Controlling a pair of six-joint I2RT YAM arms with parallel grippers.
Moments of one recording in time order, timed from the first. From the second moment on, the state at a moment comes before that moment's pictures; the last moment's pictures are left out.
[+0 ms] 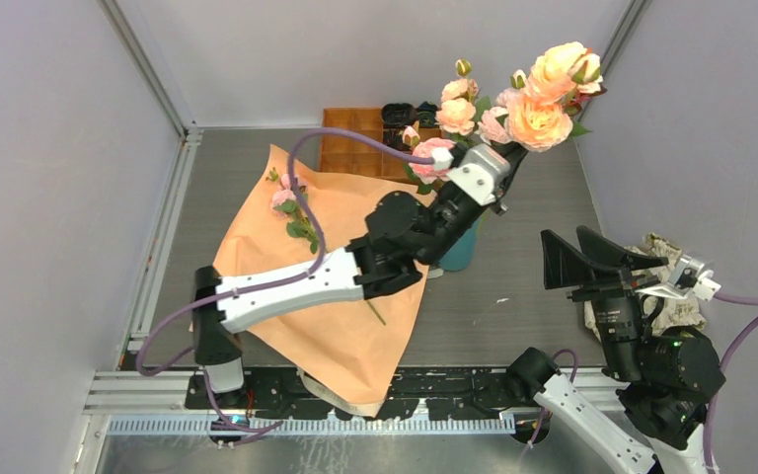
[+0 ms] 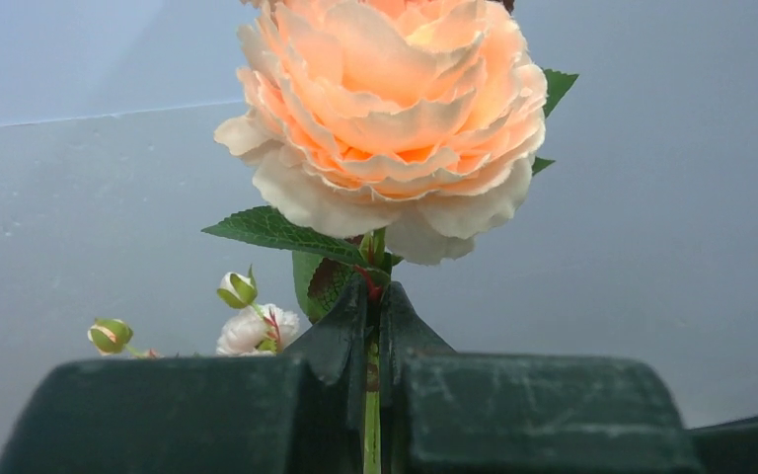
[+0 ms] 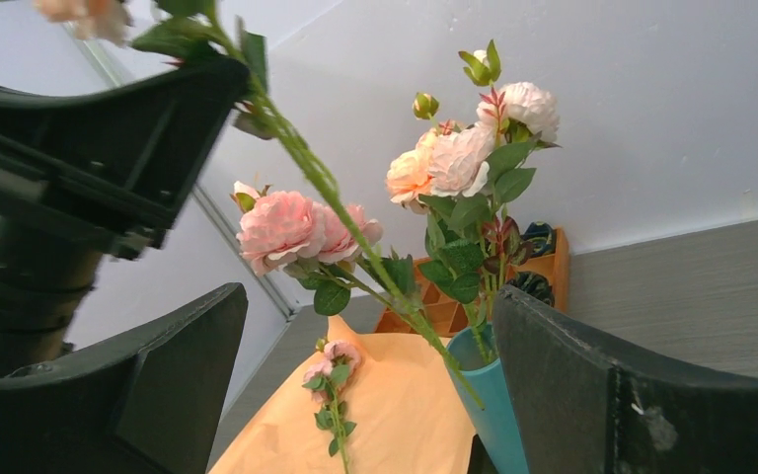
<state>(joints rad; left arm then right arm) -1.30 1.75 1.81 0.54 -0.36 0.29 0.69 0.18 0.93 -0.33 0.45 0.36</state>
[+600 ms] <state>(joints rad) -1.20 1.89 1.99 0.58 -0.46 0.39 0.69 0.15 0.90 -0.33 0.47 0.34</state>
